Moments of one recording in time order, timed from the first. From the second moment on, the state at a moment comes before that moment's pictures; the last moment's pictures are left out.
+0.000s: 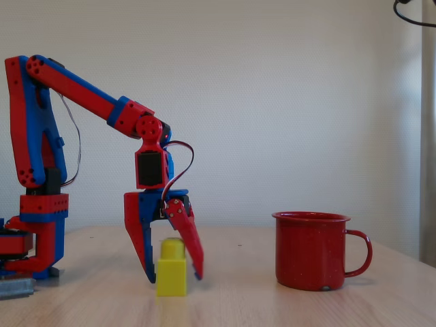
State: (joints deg) arm 8.7 104.0 130.7 52.6 1.2
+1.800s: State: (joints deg) arm -0.4 84.2 50.2 92.4 4.4
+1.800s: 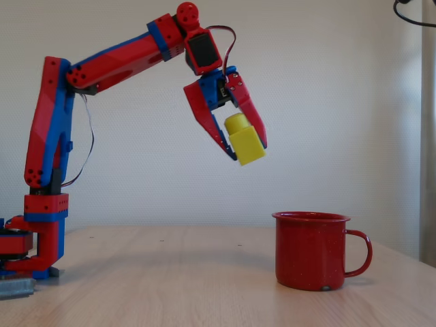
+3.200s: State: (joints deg) arm -3.3 32.8 -4.7 97.6 9.2
